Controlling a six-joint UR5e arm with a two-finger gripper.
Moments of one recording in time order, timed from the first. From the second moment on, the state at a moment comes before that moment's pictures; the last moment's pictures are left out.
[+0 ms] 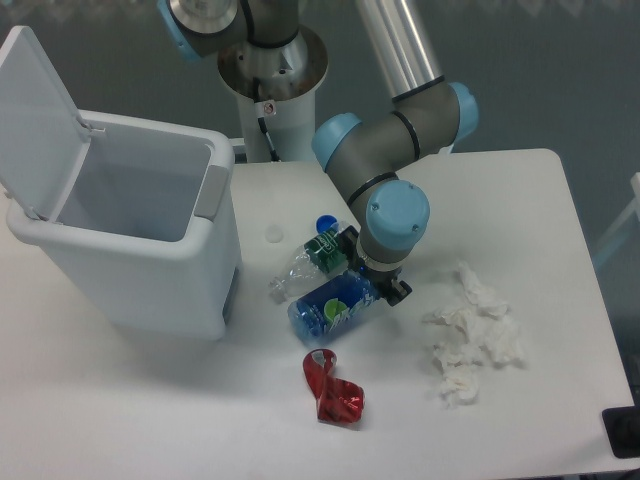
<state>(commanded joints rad) 2.54 -2.01 -1.74 -1.09 1.61 1.38</state>
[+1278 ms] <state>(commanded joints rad) 2.66 -2.06 -1.41 -1.11 1.62 1.49</state>
